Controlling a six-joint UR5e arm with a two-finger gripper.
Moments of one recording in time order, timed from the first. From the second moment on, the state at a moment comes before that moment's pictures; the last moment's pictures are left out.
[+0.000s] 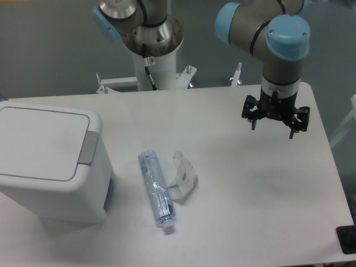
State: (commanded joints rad) arm 2.71 -1.83 -1.58 -1.12 1.59 1.12
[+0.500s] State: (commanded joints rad) arm 2.70 -1.82 -1.57 -1.11 1.58 1.12
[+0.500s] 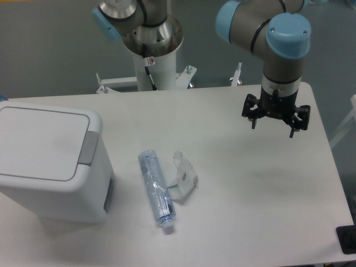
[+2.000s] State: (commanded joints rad) arm 2.51 -1.82 -1.55 -1.00 1.17 0.36
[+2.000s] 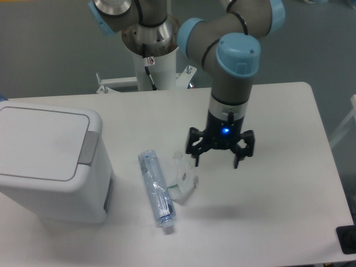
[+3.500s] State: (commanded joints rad) arm 2.32 -1.73 -1.60 -0.98 1.03 0.15
